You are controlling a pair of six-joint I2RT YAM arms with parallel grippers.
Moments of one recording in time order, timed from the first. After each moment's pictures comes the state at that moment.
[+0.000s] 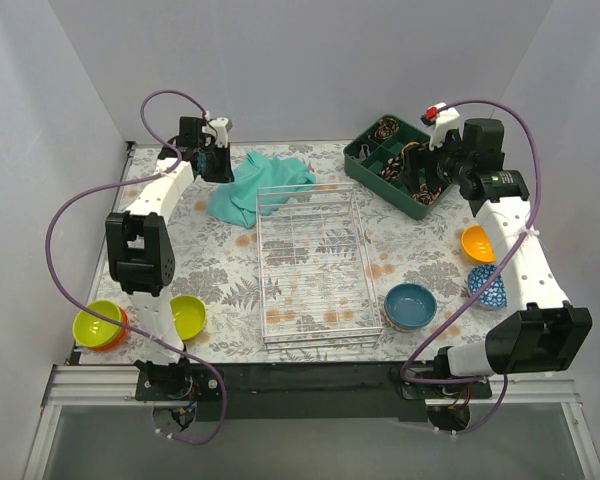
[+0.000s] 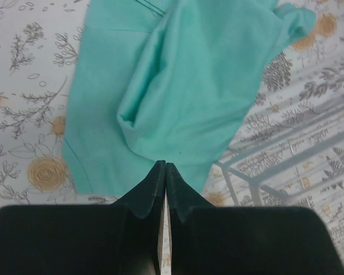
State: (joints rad) left arm -0.14 1.95 1.70 -0.56 0.27 0.02; right arm 0.09 1.38 1.43 -0.59 -0.36 -0.23
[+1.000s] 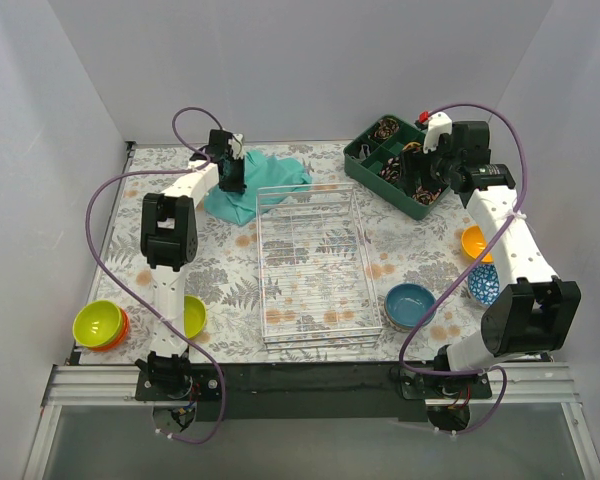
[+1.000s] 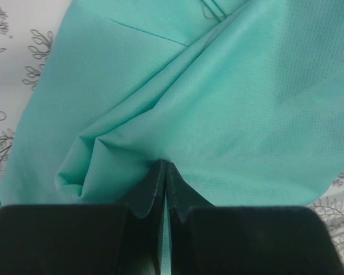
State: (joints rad) left arm -0.16 2.35 1.93 -0.49 0.13 -0.12; right arm 0.09 1.49 1.43 -0.59 -0.28 -0.21
